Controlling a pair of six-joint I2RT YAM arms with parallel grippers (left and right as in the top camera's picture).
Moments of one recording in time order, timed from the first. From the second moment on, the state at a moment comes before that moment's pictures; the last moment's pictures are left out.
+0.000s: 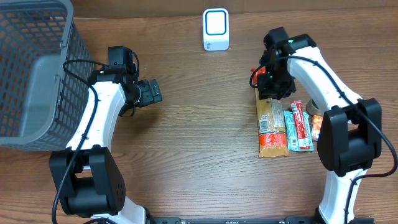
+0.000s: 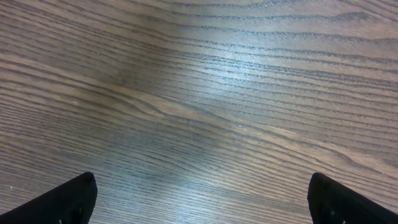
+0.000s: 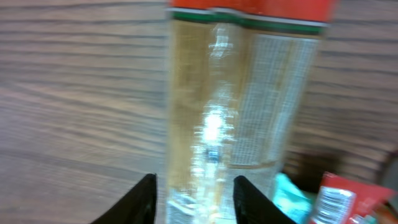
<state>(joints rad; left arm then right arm) 0.05 1.75 1.33 -0.89 0.02 -0.28 0.28 2.11 1.75 -1.20 -0.13 0.15</state>
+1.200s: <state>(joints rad) 0.05 1.75 1.33 -0.89 0.02 -0.28 0.41 1.96 1.55 -0.98 -0.02 0.30</state>
